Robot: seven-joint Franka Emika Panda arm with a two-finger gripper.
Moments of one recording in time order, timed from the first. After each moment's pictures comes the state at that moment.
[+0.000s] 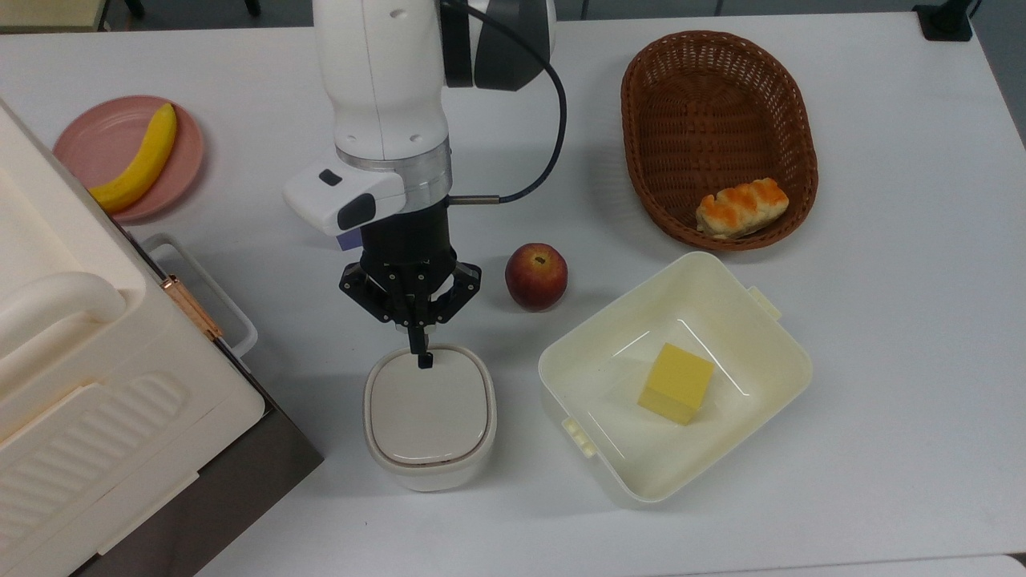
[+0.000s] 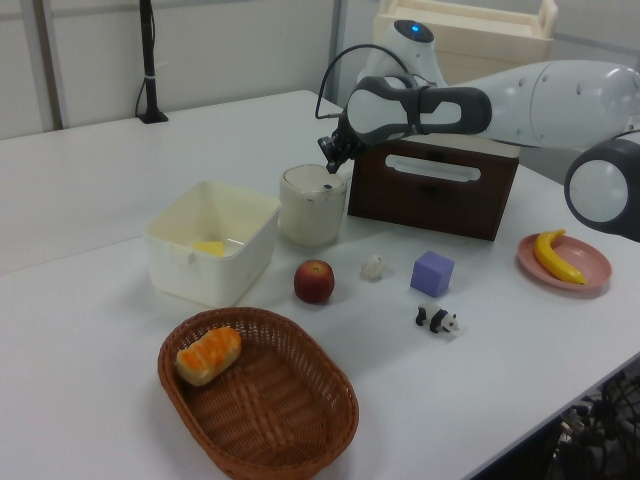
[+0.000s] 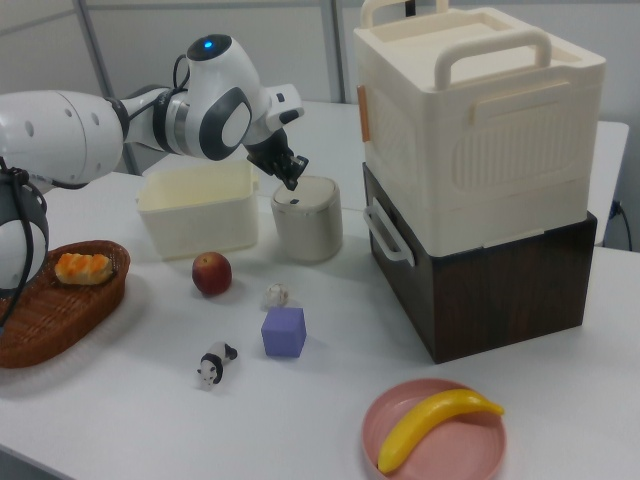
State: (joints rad) arm -0.03 0.51 0.05 -1.41 -0.01 2.39 0.04
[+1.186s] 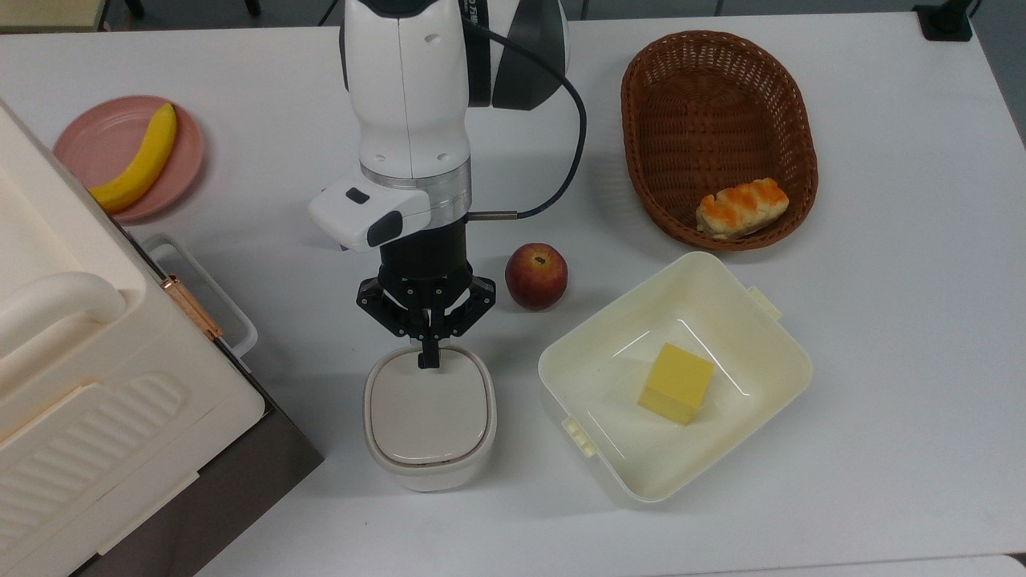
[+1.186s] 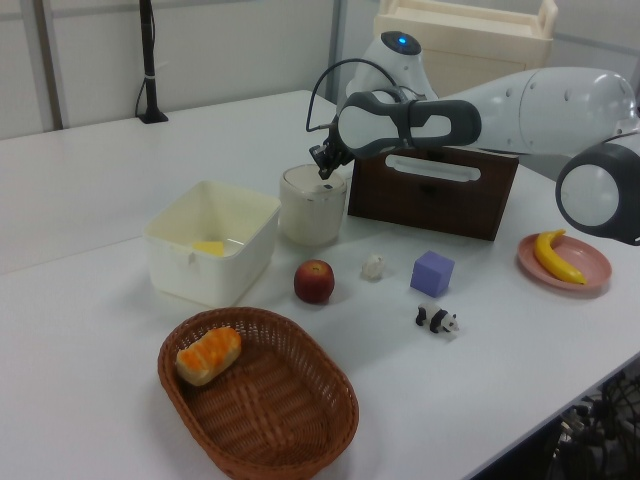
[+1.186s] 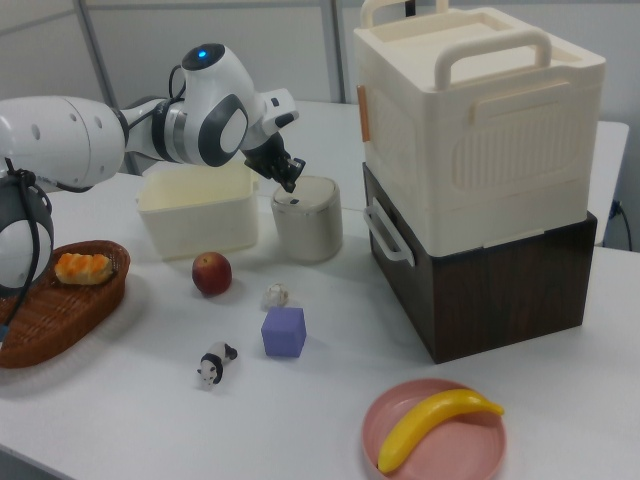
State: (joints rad) arm -0.01 0.53 0.05 -1.41 -0.06 2.43 0.04
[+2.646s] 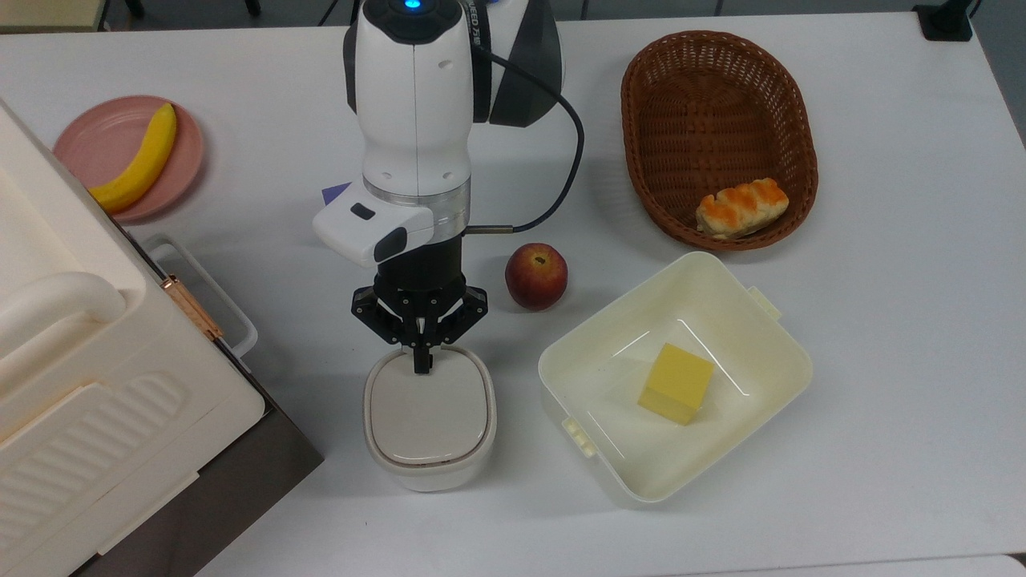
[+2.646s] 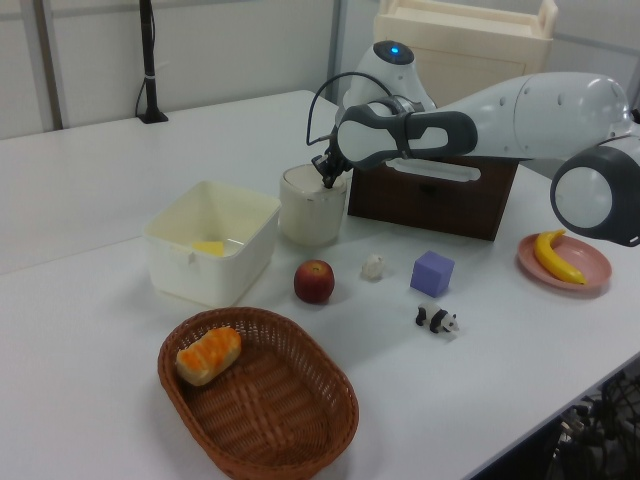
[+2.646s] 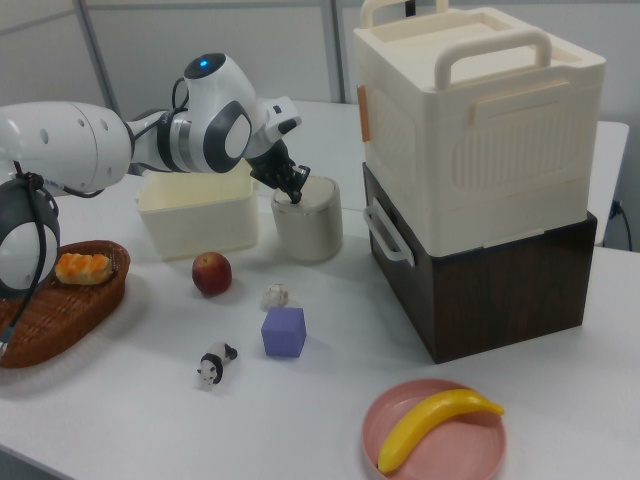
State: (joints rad) arm -0.01 0.56 0.04 -1.41 -0.13 2.43 0.04
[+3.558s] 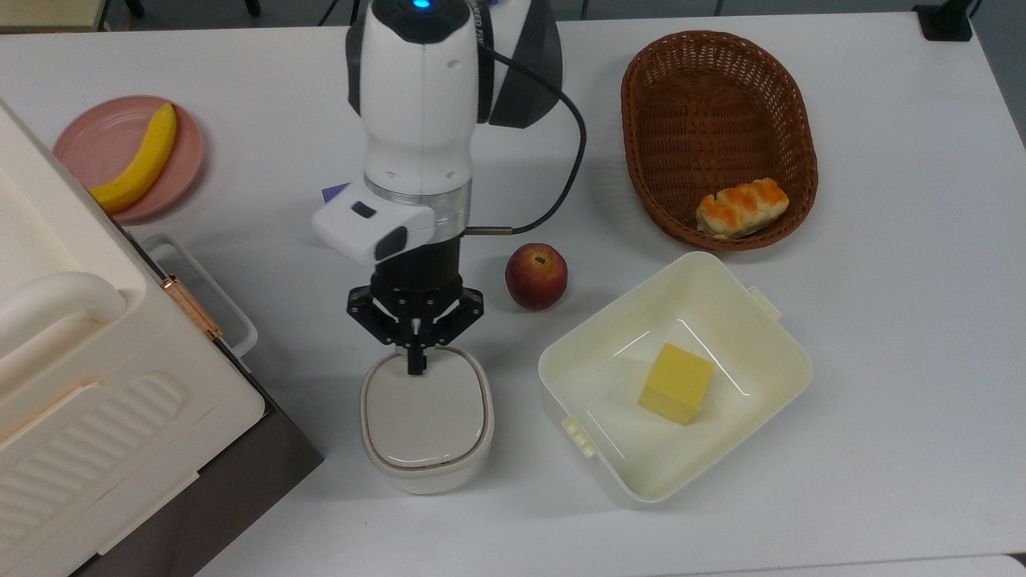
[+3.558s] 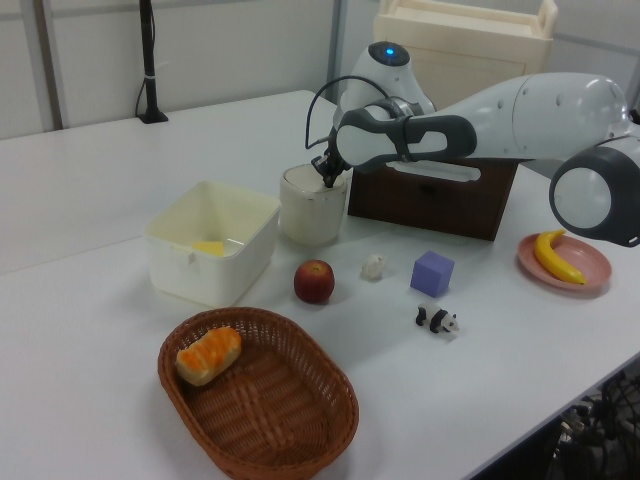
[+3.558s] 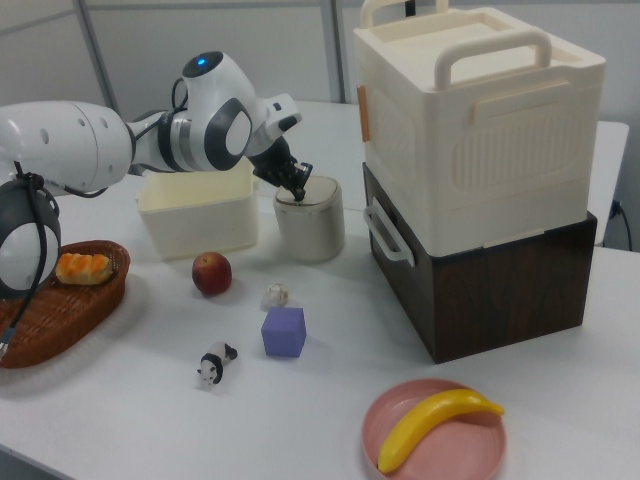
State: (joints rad) arm -0.01 0.56 0.04 -1.40 -0.17 2.43 0.07
